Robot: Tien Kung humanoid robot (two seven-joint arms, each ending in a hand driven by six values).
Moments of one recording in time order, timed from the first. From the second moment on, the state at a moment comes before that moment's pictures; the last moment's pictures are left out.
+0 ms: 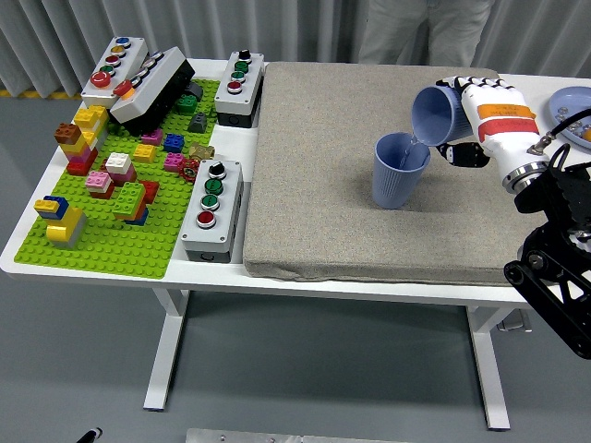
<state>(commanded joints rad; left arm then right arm) -0.11 0.11 -1.10 -0.18 1.09 -0.15 0.10 0.63 -0.31 0.86 1.33 -2.18 -0.26 -0.33</state>
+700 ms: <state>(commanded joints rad) -0.11 0.11 -1.10 -0.18 1.10 -0.15 0.10 0.65 -0.33 0.83 1.36 -2.23 -0.19 -0.36</state>
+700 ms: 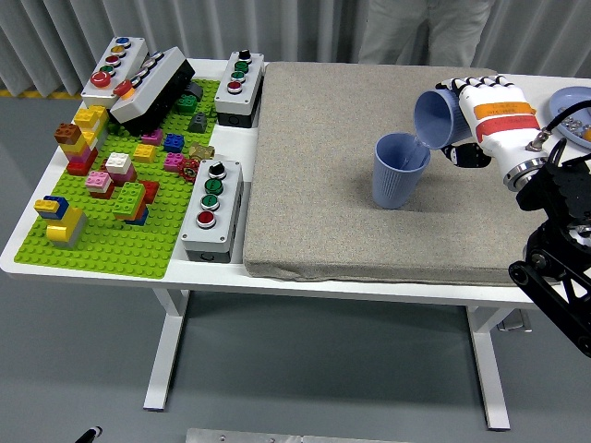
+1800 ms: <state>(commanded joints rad) -0.11 0.11 -1.10 -0.18 1.09 -0.15 0.10 0.68 -0.34 0.80 1.38 -2.26 -0.19 -0.39</state>
